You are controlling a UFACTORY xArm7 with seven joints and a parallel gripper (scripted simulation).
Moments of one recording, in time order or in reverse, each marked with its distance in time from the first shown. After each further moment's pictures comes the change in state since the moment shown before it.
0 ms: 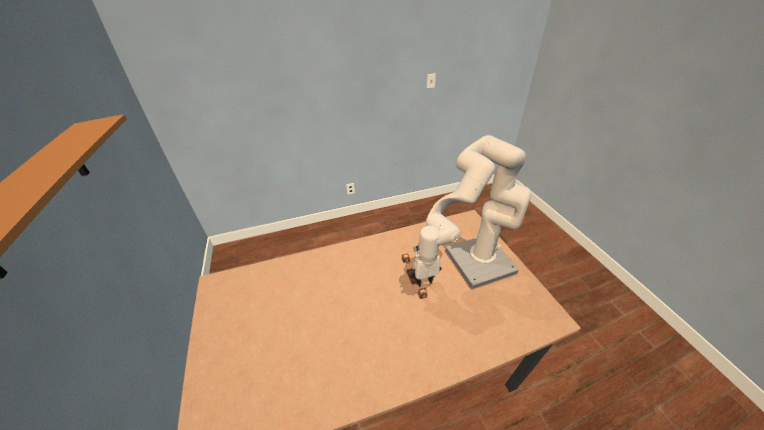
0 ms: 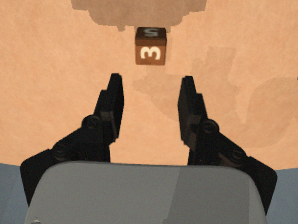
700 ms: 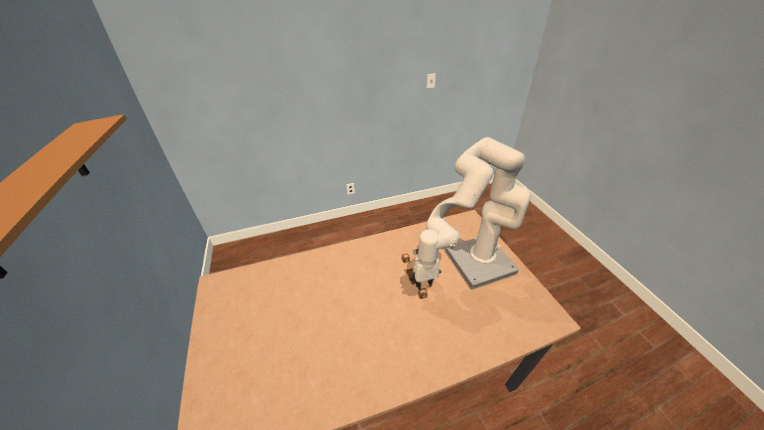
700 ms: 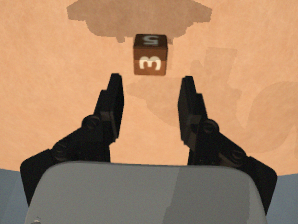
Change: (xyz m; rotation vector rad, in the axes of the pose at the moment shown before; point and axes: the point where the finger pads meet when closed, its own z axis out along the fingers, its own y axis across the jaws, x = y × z) arm 0.000 0.000 0.019 0.000 0.001 0.000
